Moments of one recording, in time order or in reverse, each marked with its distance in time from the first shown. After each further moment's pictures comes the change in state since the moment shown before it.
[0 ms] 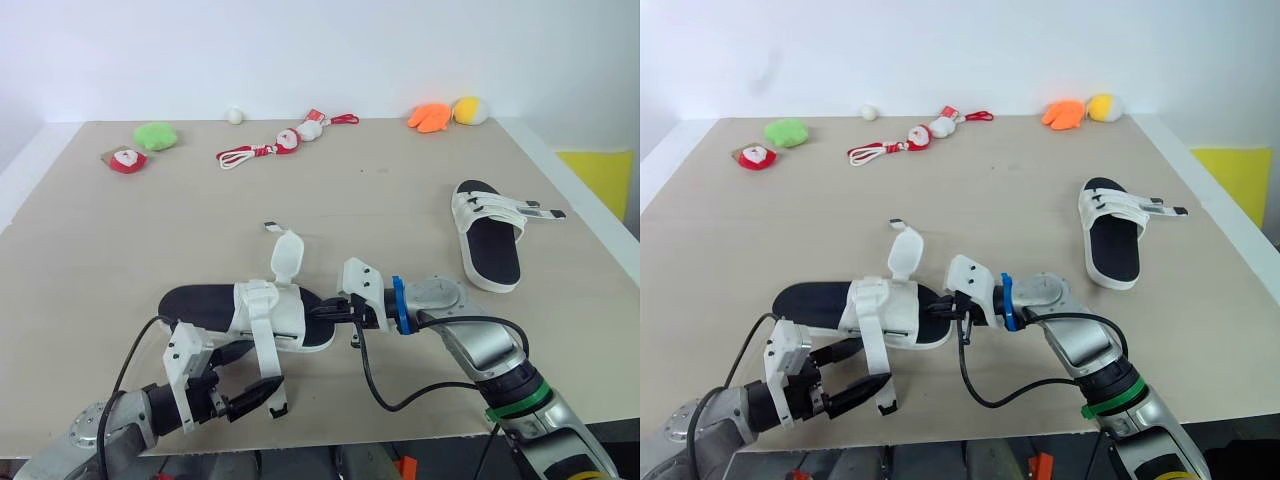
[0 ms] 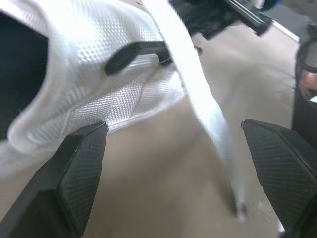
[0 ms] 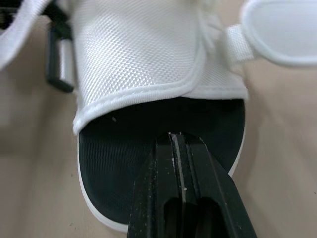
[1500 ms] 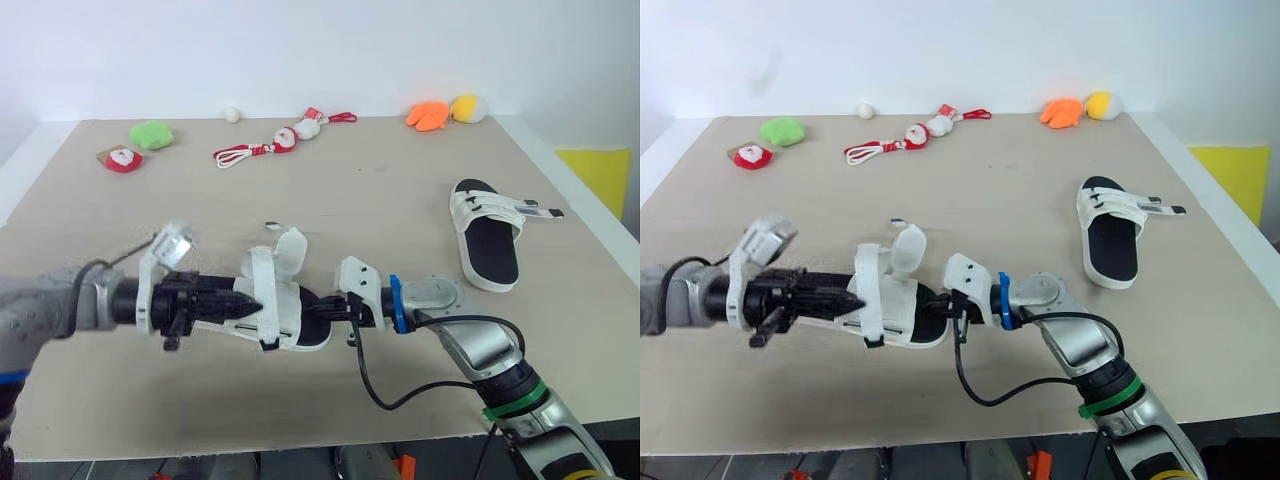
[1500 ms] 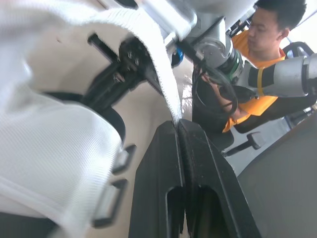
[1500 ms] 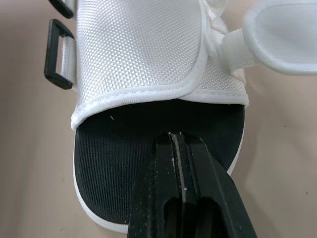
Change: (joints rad) left arm -0.775 0.313 0.052 0.365 -0.441 0.644 -0.382; right arm -0.005 0.019 0.006 0.003 -0.002 -0.003 -0.030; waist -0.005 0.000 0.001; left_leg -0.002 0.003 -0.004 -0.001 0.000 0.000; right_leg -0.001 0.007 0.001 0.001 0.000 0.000
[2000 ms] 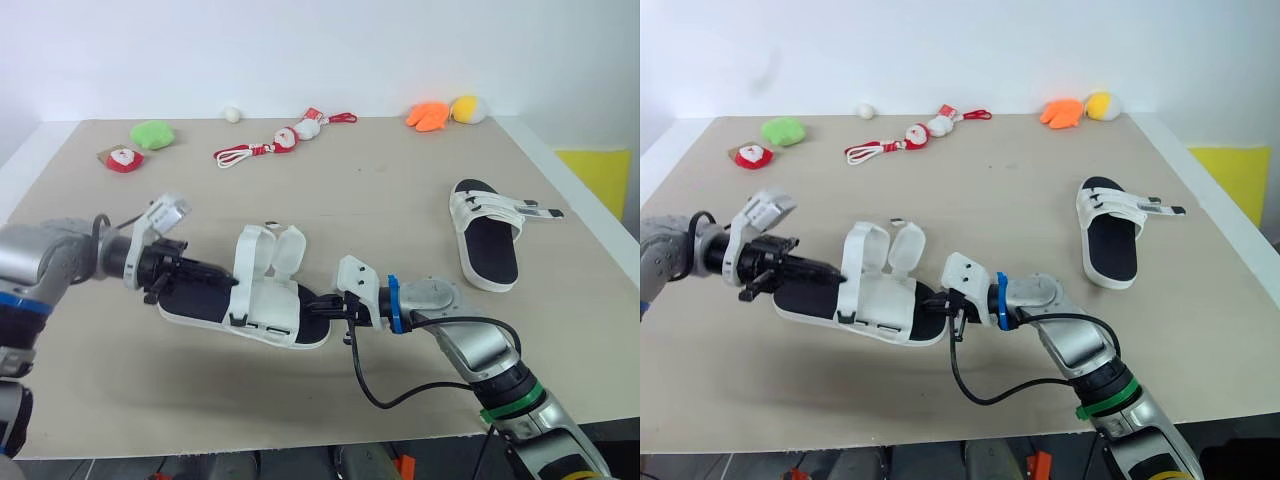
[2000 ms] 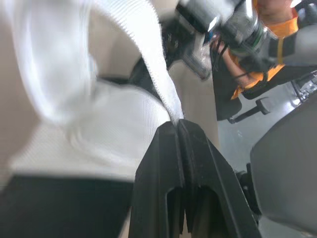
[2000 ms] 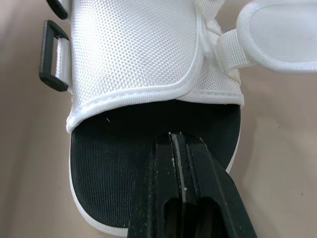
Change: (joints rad) left arm -0.332 -0.012 -0.287 0.436 0.483 -0.173 -0.516; right arm 0.009 0.015 0.003 -0.014 -0.006 0.011 -0.039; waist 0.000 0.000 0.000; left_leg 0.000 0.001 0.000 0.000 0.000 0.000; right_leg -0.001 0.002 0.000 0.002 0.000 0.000
